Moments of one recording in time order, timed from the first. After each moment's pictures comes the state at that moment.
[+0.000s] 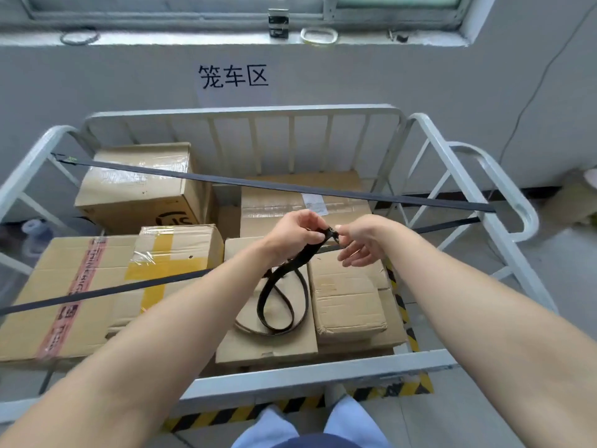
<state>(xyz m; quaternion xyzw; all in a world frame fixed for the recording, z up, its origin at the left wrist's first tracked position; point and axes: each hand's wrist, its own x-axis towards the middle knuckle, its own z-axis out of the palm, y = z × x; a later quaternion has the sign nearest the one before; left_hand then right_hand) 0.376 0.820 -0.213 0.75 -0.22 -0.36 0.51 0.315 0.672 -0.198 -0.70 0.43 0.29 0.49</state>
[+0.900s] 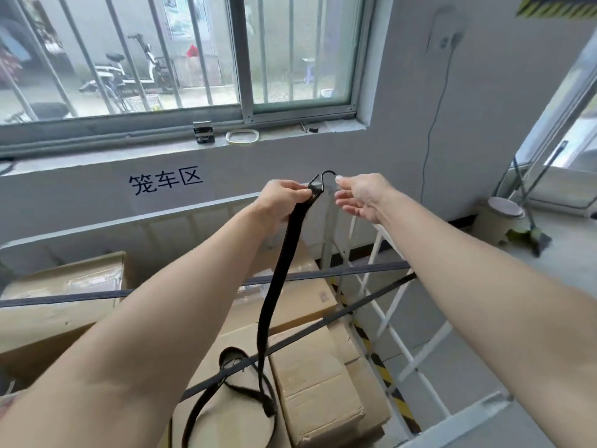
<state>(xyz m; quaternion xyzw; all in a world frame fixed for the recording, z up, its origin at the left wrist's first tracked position) 0.451 0.657 -0.066 0.71 -0.27 -0.31 0.57 0.344 0.537 -0.048 -0.65 0.40 -0.18 0.62</state>
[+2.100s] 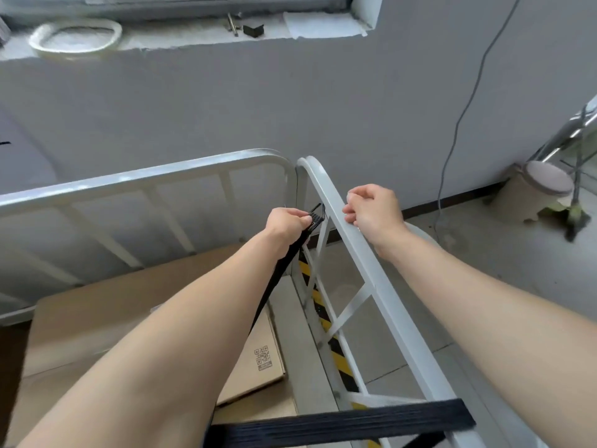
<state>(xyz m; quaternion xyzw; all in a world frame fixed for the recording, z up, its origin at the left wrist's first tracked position) 0.576 0.282 -0.342 0.77 -0.08 -0.40 0.50 0.464 0.193 -0.295 -0.70 0.47 -0.19 0.50</state>
